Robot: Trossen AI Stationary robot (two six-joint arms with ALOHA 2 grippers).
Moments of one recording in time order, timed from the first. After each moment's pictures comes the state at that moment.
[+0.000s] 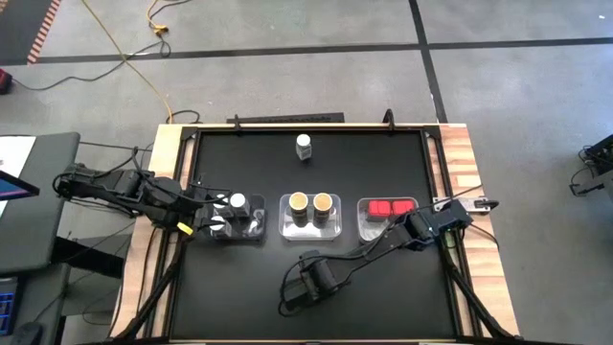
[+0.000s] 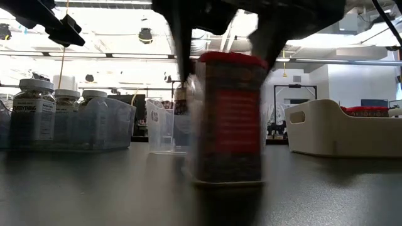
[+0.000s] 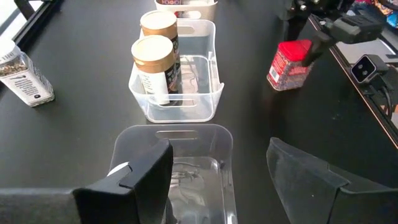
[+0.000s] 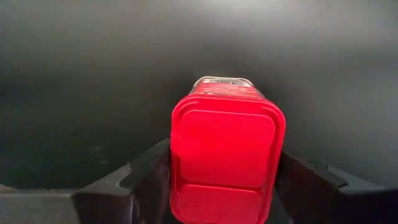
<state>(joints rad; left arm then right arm) -0.23 0.45 0.66 -0.72 -0.17 -0.12 0.46 2.43 2.32 -1.31 0.08 1.72</state>
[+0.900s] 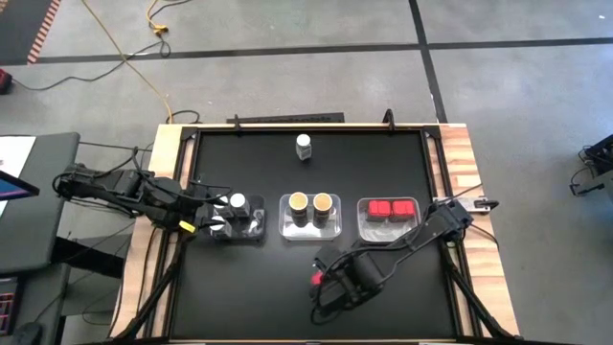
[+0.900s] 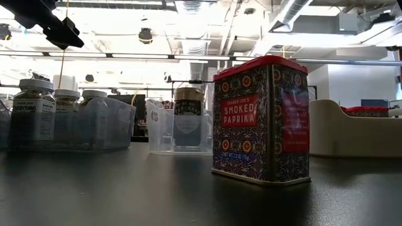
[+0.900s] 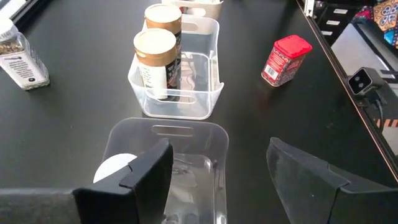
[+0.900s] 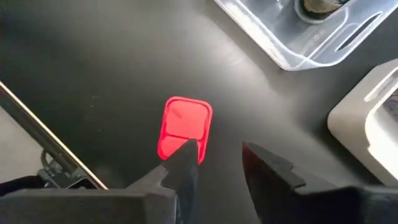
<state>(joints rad) -0.23 0.45 0.66 -0.73 -0.17 -0.21 0.55 2.20 2.33 -1.57 0.32 1.30</state>
